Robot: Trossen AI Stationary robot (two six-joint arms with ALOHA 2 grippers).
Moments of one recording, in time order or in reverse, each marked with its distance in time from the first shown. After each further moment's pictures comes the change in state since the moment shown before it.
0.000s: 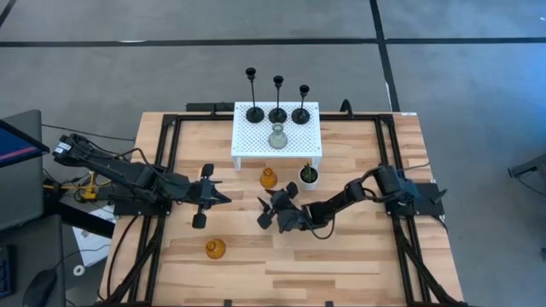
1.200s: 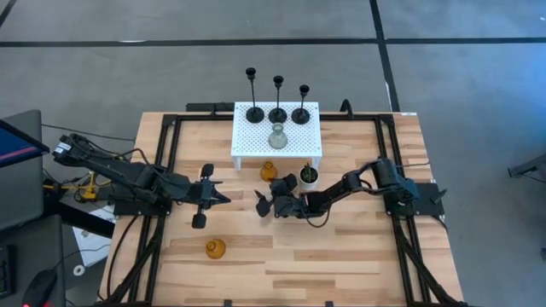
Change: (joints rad) left arm 0.000 0.000 0.001 -0.017 0.000 0.000; right arm -0.103 0.000 -0.002 -0.047 -0.111 0.105
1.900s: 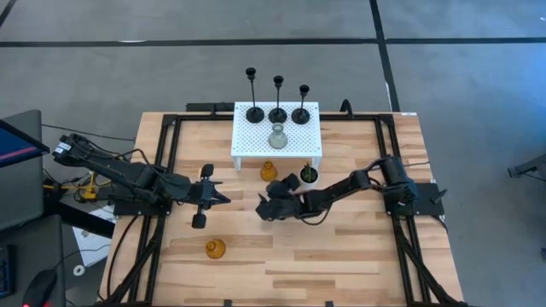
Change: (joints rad) left arm 0.000 0.003 0.001 -0.011 0.001 0.000; right arm 0.022 -0.082 0.131 -0.493 -0.020 0.069
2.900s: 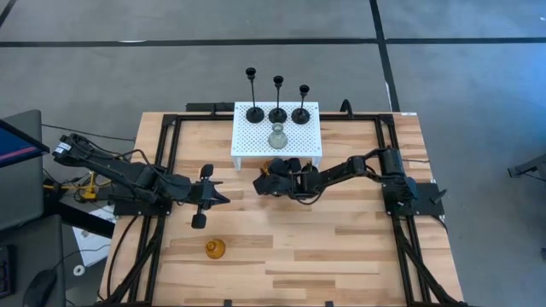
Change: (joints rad) left arm 0.000 0.000 0.000 -0.020 0.000 -0.030; right arm -0.161 0.002 0.023 0.016 0.031 0.045
